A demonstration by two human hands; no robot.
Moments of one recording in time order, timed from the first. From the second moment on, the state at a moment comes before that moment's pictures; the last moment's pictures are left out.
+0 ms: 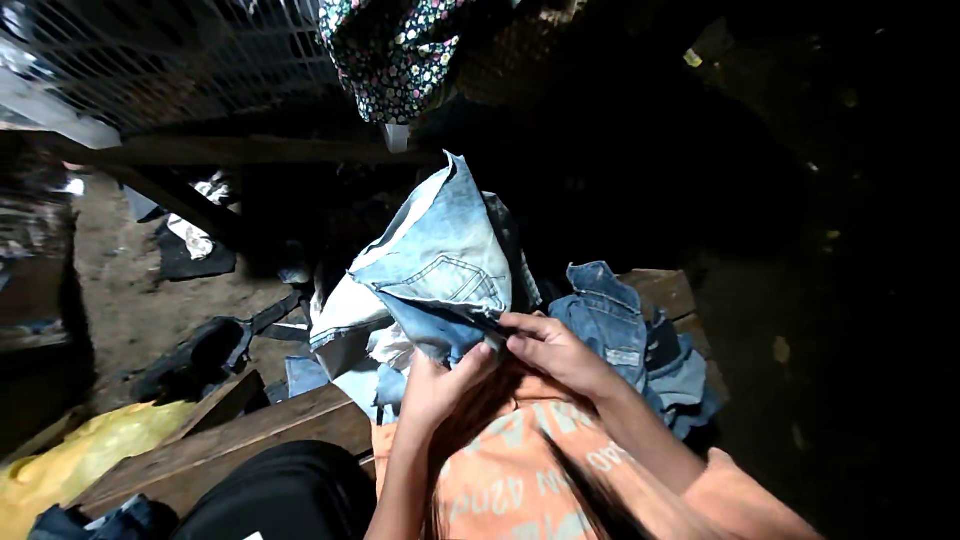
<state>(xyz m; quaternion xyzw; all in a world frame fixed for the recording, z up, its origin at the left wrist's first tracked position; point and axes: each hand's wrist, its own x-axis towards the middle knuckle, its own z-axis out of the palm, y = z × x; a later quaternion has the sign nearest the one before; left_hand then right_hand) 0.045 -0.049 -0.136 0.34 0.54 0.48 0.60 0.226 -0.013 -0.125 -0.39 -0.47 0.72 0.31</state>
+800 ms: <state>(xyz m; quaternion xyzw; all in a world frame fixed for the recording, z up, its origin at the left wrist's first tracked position) 0.046 -0.046 -0.136 0.28 0.56 0.49 0.61 0.230 -0.021 -0.124 -0.47 -0.63 0.55 0.28</state>
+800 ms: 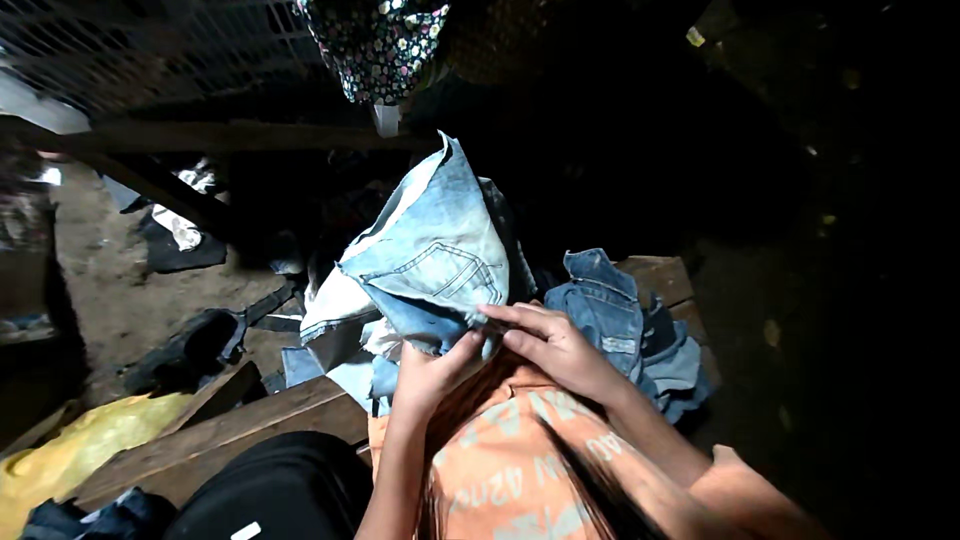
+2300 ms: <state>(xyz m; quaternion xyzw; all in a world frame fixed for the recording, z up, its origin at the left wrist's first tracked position) 0.046 -0.056 -0.140 0.32 0.54 0.49 0.60 0.232 -0.024 -0.124 -0.49 -0.65 0.52 0.25</state>
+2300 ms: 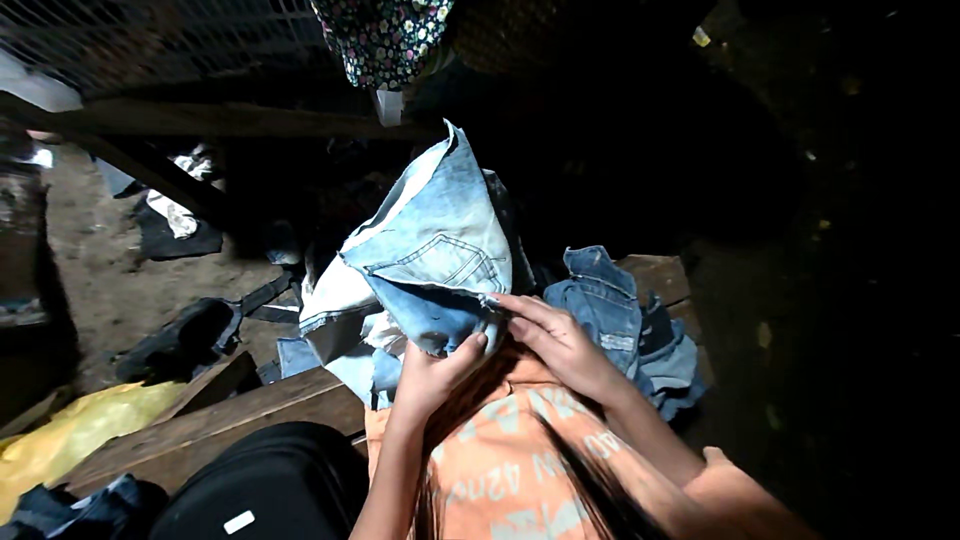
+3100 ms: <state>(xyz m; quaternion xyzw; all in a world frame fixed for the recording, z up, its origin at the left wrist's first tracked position) 0.046 -0.052 -0.148 0.33 0.55 0.47 0.61 0.237 -0.023 -0.116 -0.51 -0.71 0.44 0.19</state>
